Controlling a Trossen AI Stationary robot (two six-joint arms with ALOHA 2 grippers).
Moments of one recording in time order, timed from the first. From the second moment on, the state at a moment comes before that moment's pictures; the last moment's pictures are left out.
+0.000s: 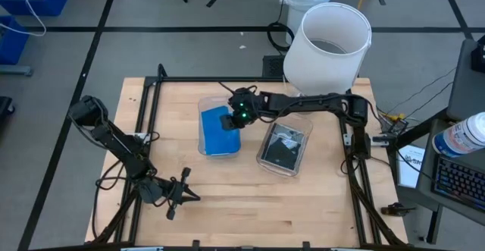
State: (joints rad) left arm -0.87 1.36 0.35 0.55 -0.52 -0.17; right arm -0.21 1.98 1.53 -0.23 -0.32 0.98
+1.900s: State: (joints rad) left arm -0.87 1.36 0.35 0.56 -0.52 -0.22; right arm -0.22 1.98 1.48 -0.38 -0.26 0.80
